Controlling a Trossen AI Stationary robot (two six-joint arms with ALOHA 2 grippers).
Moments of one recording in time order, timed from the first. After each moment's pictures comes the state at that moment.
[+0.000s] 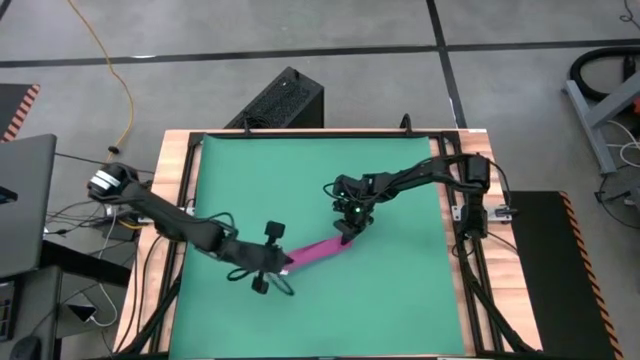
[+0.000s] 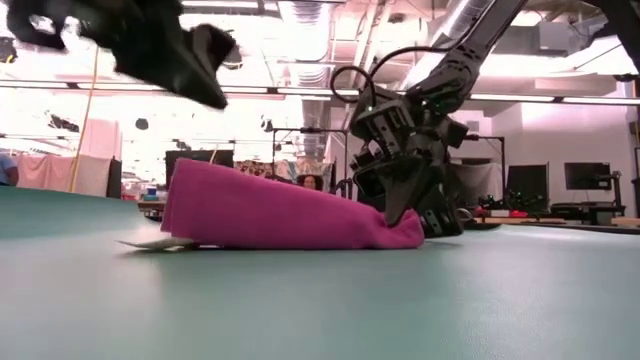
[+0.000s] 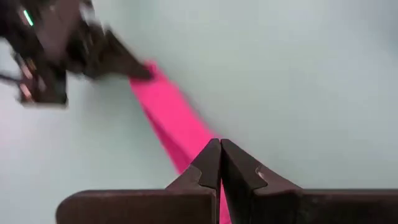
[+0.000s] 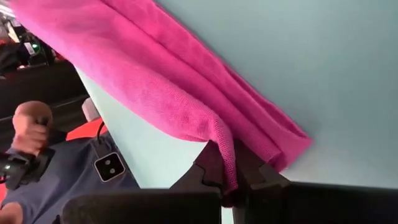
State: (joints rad) left arm -0.42 1.39 0.79 -0.09 -0.32 0.09; right arm -0.22 1.87 0.99 -0.21 -0.79 0.74
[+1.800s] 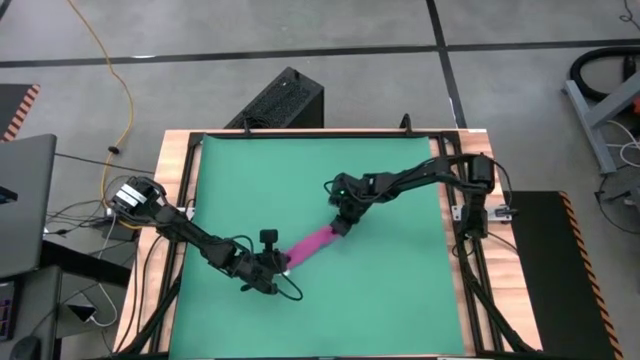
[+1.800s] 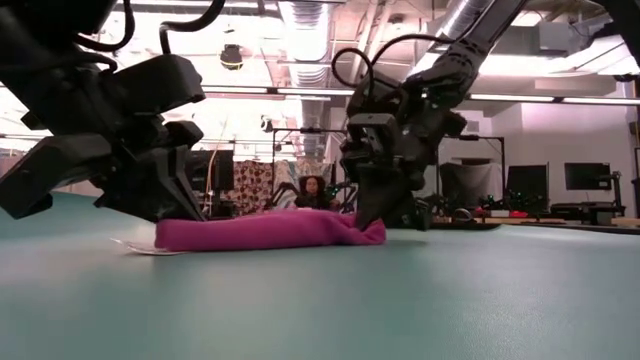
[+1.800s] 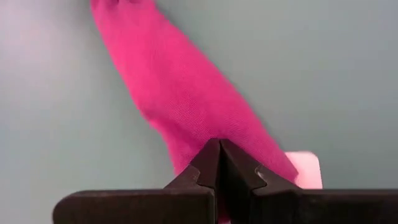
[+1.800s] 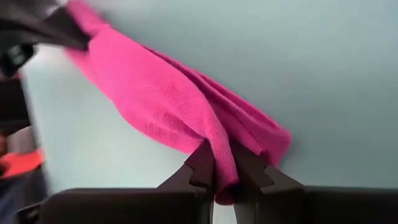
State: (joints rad) left arm -0.51 1.66 0.64 0.13 -0.55 -0.22; right arm -0.22 1.86 1.00 -0.14 -0.47 0.54
